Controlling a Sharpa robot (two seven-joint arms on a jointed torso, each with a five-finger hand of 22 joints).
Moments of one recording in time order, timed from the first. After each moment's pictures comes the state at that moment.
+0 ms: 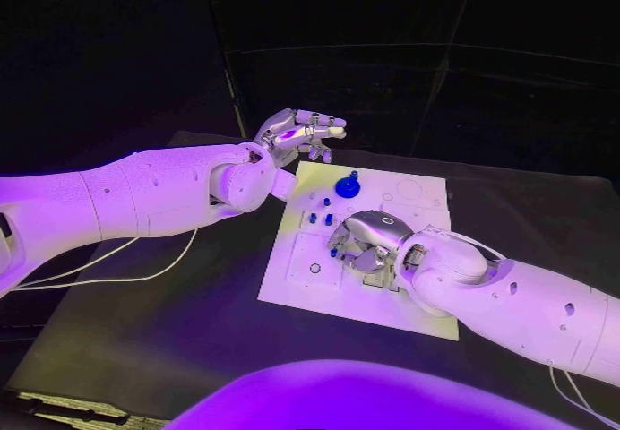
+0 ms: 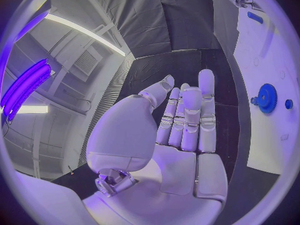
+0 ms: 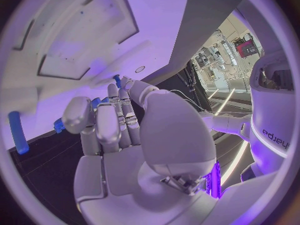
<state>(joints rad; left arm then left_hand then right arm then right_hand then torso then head) 1.21 -0.81 -0.08 1.37 0.02 -0.17 0.44 1.27 -0.05 0.40 -0.16 0.05 1.03 0.18 0.12 0.07 1.08 0.11 0.22 0.07 1.23 0.03 1.13 0.58 0.17 1.11 0.12 0.69 0.77 1.02 -0.51 -0.06 1.47 -1.63 -0.27 -0.04 1.37 -0.14 0.52 -0.05 0.12 1.02 0.18 0.10 0.07 1.14 0.11 0.08 0.10 1.47 0.02 1.27 1.03 0.11 1.27 0.13 1.32 1.05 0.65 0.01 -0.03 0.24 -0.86</state>
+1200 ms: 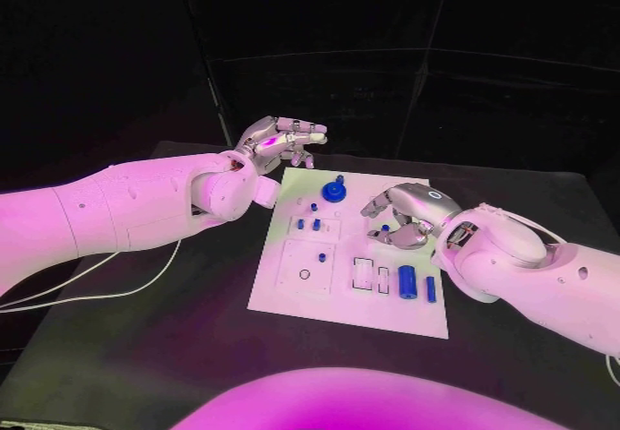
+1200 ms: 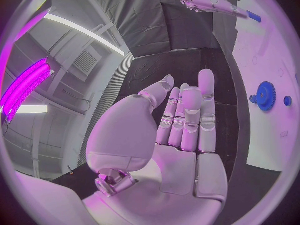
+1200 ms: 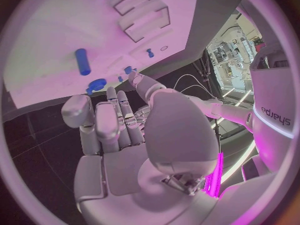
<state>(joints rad) 1.21 -0.82 -0.08 1.37 0.02 -0.16 0.43 1.27 -0.05 0.39 -0.16 0.05 1.03 0.18 0.12 0.07 1.08 0.11 0.22 0.07 1.23 0.03 1.13 0.58 0.17 1.11 0.12 0.69 0.77 1.11 -0.73 -0.03 1.60 -1.60 -0.33 -0.13 1.31 -0.18 0.40 -0.03 0.17 0.94 0.19 0.07 0.07 1.04 0.13 0.07 0.07 1.46 0.03 1.25 0.97 0.11 1.24 0.14 1.28 0.98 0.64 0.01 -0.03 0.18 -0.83</state>
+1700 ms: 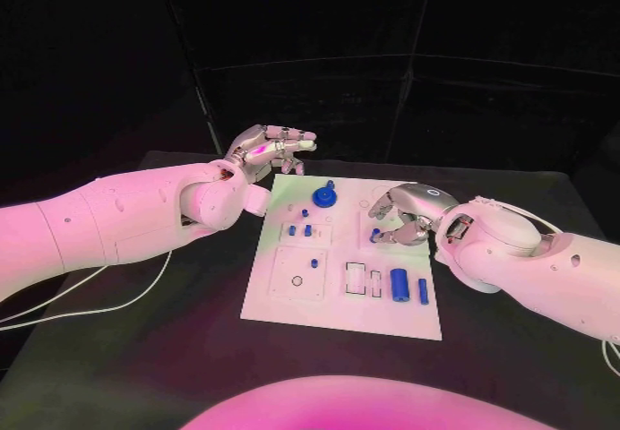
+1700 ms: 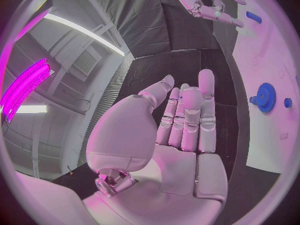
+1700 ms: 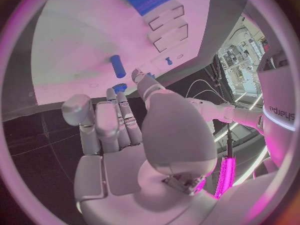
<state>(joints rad) 1.21 -0.81 -0.08 1.37 0.02 -0.16 0.43 1.27 -0.05 0.39 -0.16 0.05 1.03 0.18 0.12 0.07 1.08 0.11 0.22 0.07 1.23 0.03 1.13 0.58 0.17 1.11 0.12 0.69 0.77 1.13 -0.74 -0.03 1.56 -1.61 -0.25 -0.19 1.34 -0.15 0.25 0.00 0.17 0.92 0.20 0.07 0.07 1.00 0.13 0.10 0.07 1.46 0.03 1.24 0.96 0.11 1.24 0.14 1.27 0.97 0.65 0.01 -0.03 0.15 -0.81</state>
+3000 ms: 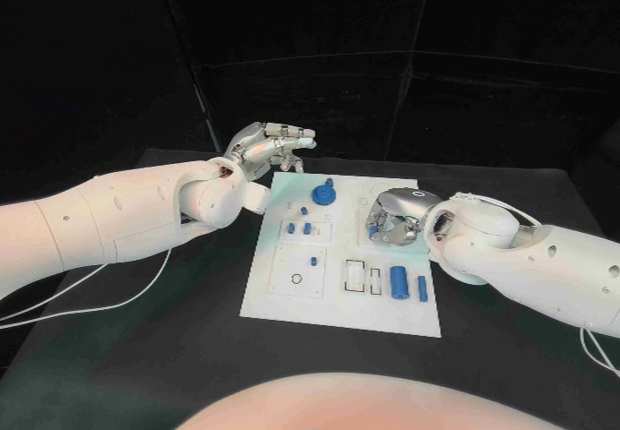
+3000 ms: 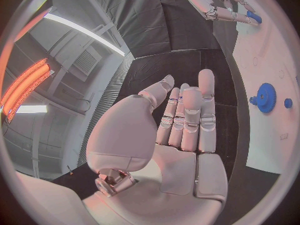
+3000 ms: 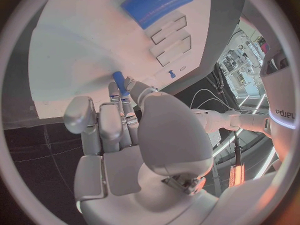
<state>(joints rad) 1.21 -0.81 -0.08 1.36 0.02 -0.16 0.43 1.27 -0.05 0.39 -0.16 0.05 1.03 0.18 0.12 0.07 1.08 0.11 0.23 0.07 1.23 0.03 1.13 0.58 0.17 1.11 0.12 0.69 0.77 1.13 -0.67 -0.03 1.50 -1.62 -0.12 -0.24 1.42 -0.07 0.42 0.00 0.09 1.07 0.16 0.10 0.07 1.19 0.08 0.15 0.07 1.47 0.00 1.28 1.00 0.11 1.29 0.11 1.32 1.04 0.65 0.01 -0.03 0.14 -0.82</state>
